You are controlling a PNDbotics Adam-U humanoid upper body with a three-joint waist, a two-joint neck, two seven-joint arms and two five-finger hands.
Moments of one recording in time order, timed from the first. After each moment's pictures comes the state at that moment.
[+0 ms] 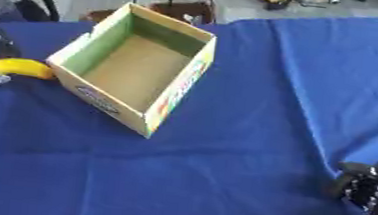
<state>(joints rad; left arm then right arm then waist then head) -0.87 0.80 0.06 -0.68 -0.96 -0.44 -0.27 -0.24 -0.30 -0.01 -1.66 -0.30 -0.04 0.43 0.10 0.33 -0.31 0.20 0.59</state>
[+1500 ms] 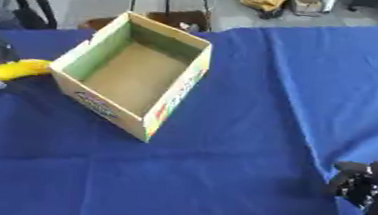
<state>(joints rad) -0.86 0.80 0.06 -0.69 -0.94 -0.40 -0.23 -0.23 -0.30 -0.02 -1.66 -0.31 -0.04 0.44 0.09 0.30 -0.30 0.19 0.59</state>
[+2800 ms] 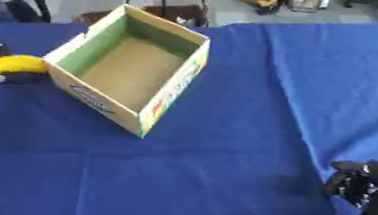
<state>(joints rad) -0.87 0.80 0.06 -0.67 -0.98 -0.34 -0.26 -0.23 -0.30 -0.02 -1.66 -0.30 -0.04 0.44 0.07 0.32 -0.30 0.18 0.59</state>
